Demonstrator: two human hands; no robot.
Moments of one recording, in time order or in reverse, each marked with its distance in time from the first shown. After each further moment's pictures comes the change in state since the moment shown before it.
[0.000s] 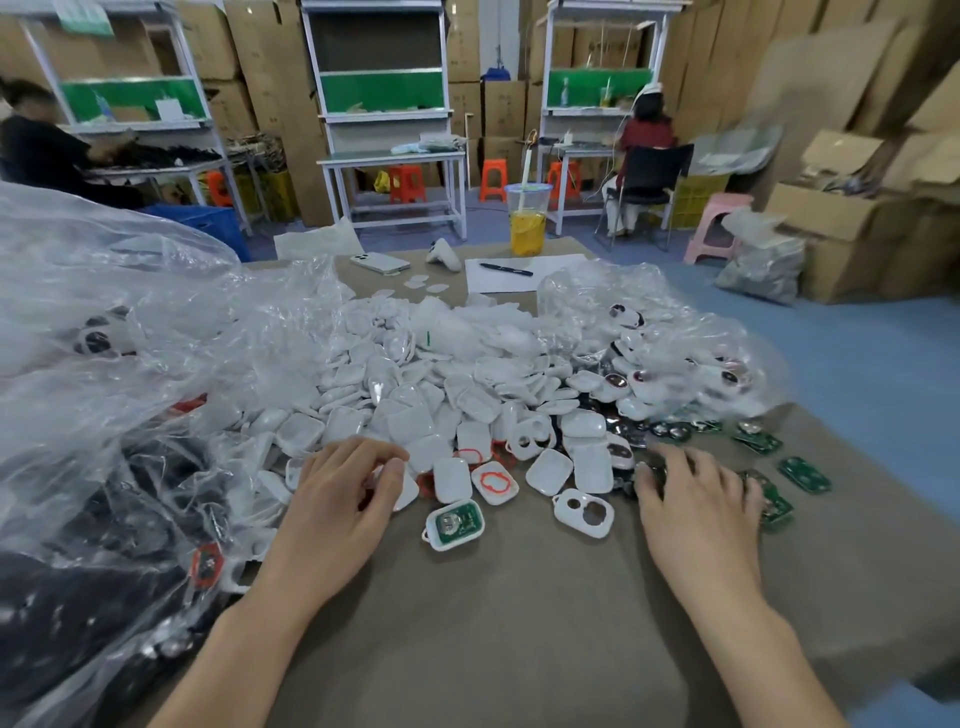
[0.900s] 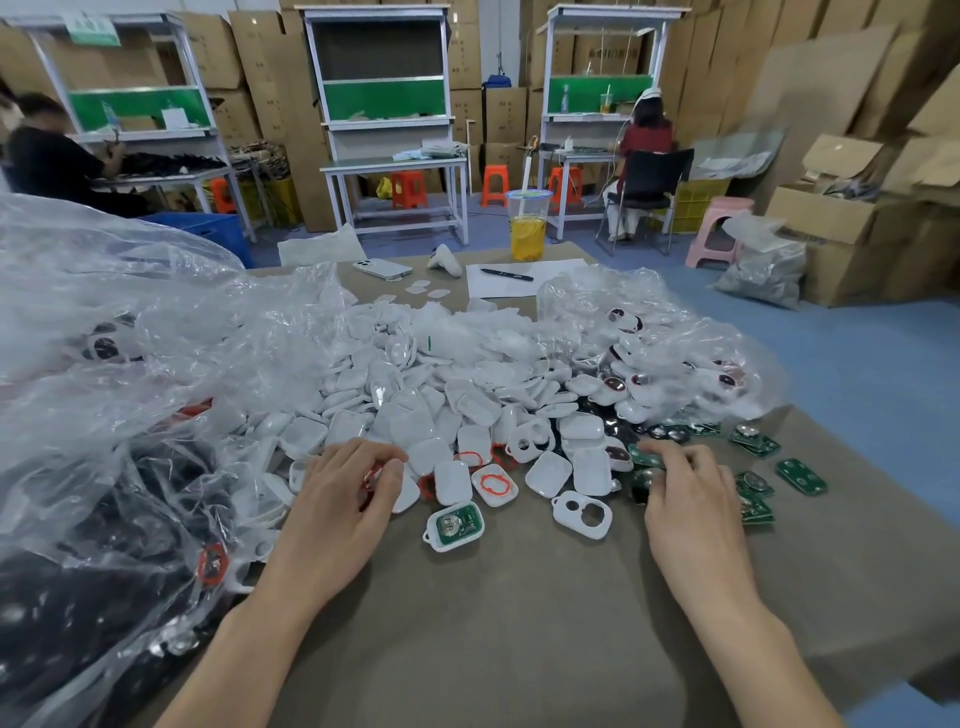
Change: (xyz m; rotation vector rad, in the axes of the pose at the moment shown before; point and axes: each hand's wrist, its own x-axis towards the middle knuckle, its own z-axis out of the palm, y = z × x) left_hand 0.001 0.001 0.000 -0.008 0.003 -0.009; right_hand 0.002 0.004 0.005 0.272 0.105 -0.090
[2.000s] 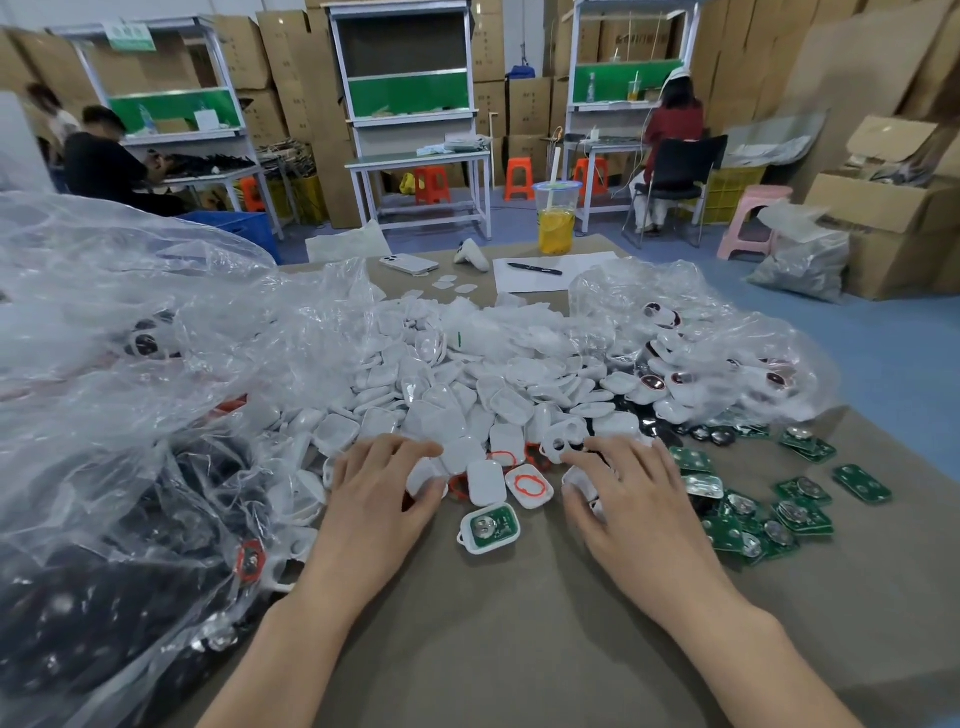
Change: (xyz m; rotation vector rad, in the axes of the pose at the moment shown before) left_hand 0.002 -0.009 0.010 0.237 -0.001 -0.008; right_hand -0.009 -0.040 0.029 -0.034 -0.003 -0.551
